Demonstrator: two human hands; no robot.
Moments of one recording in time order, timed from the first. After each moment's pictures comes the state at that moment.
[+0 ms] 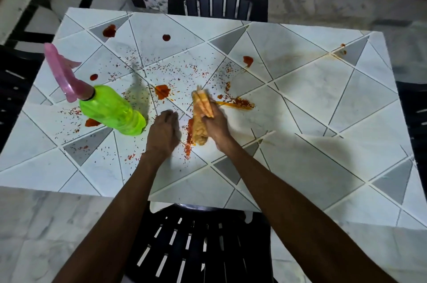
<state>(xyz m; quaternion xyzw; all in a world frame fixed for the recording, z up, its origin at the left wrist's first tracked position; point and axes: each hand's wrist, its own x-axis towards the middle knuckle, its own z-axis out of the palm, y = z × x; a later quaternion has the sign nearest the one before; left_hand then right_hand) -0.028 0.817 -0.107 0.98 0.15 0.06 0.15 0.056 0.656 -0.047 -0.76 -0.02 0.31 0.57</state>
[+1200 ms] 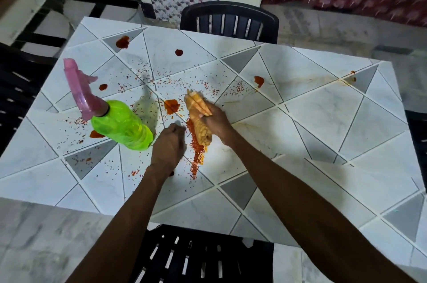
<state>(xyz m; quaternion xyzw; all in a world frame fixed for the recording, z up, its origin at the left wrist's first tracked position) -0.019 0.825 -0.088 0.98 0.14 0.02 0.14 0.111 0.702 -0.048 -0.79 -0.15 0.33 0.50</state>
